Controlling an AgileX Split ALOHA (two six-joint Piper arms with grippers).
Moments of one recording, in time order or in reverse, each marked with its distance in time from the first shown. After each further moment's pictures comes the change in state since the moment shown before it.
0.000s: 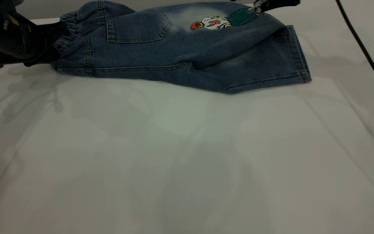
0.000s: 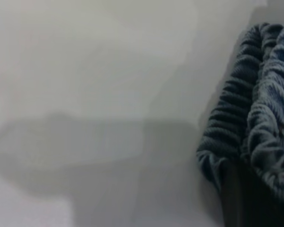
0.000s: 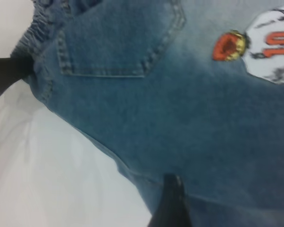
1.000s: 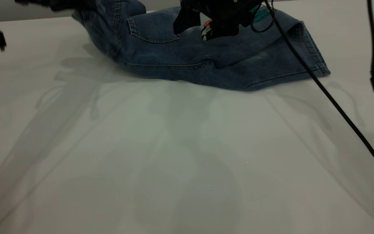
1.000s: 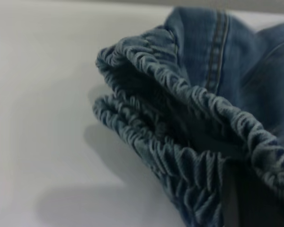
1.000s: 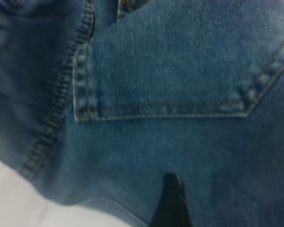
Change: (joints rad) left arm -0.207 -0.261 0.001 0.161 0.120 0.014; right arm 0.224 0.174 -0.116 0.120 -0.268 0.000
